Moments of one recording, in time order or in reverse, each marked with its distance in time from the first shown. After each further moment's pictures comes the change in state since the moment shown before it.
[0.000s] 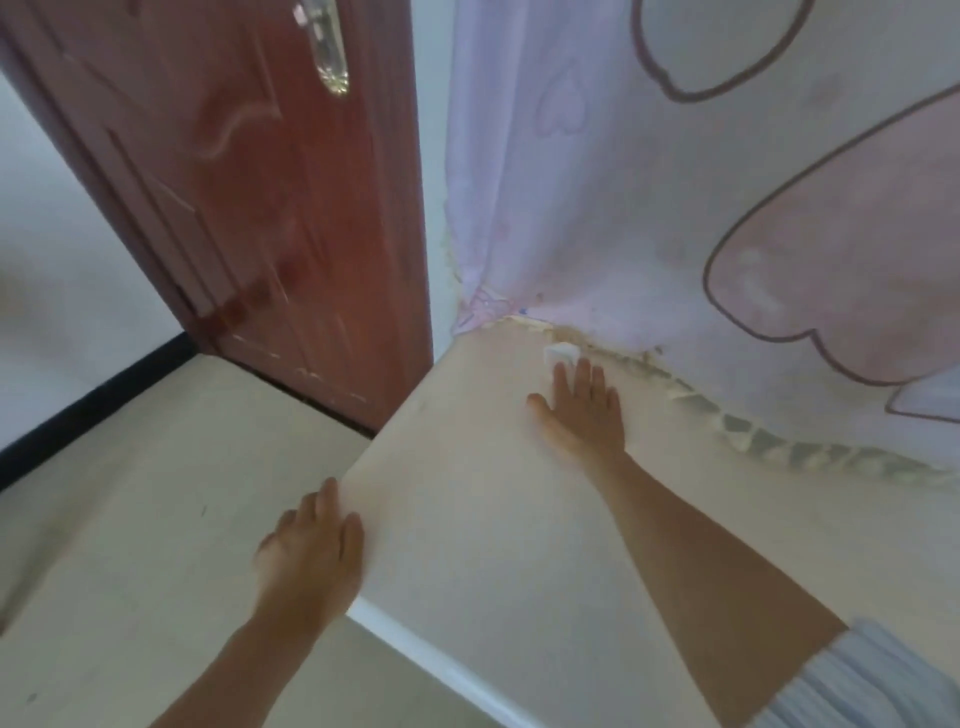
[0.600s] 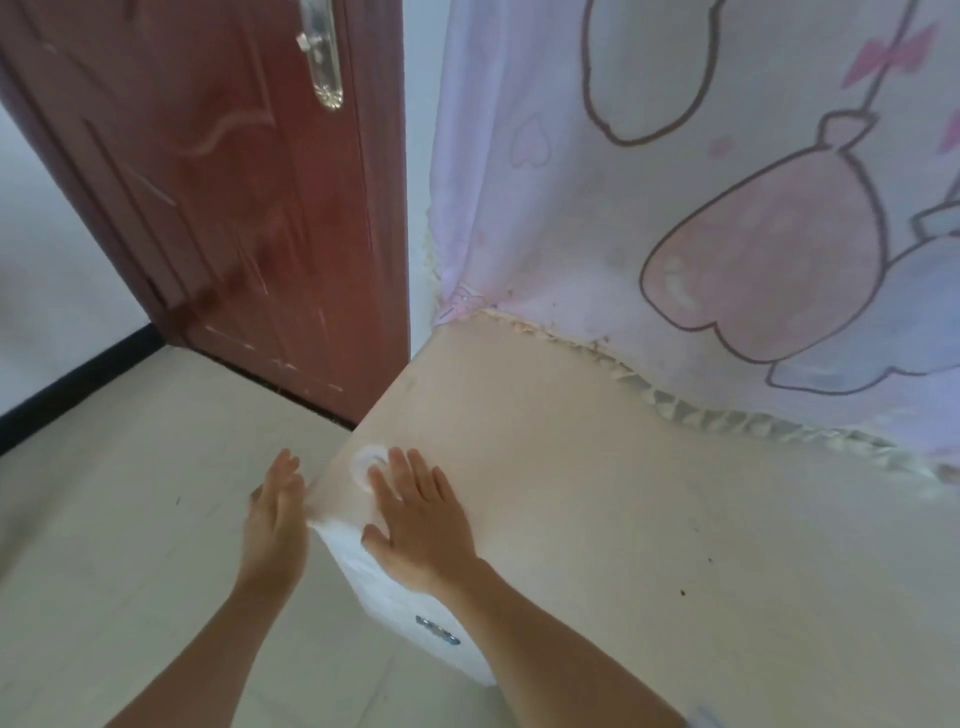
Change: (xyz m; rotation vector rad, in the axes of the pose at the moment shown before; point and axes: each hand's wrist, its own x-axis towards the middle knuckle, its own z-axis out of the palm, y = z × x) left_hand -0.034 -0.023 -0.029 -0.987 -0.002 -0.206; right_hand -0.157 -0.088 0.058 -0.006 -0.103 -0.554
